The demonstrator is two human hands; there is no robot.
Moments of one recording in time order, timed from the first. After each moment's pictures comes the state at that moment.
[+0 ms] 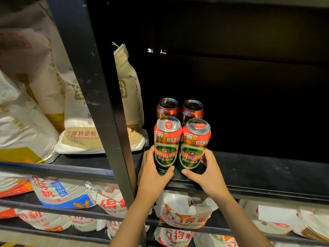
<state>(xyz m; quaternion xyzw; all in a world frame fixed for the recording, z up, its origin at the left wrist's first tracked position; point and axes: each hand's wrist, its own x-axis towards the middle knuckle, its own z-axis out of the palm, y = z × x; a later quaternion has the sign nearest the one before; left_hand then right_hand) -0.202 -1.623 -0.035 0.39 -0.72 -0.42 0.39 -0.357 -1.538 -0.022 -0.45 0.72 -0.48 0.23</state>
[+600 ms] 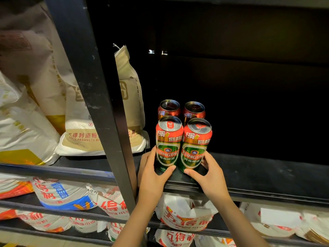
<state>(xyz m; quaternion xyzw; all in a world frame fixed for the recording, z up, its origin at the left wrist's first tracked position) -0.203 -1.622 -0.034 0.41 -0.69 -0.41 0.42 -0.353 -1.542 -0.022 -0.43 0.74 -0.48 0.21</state>
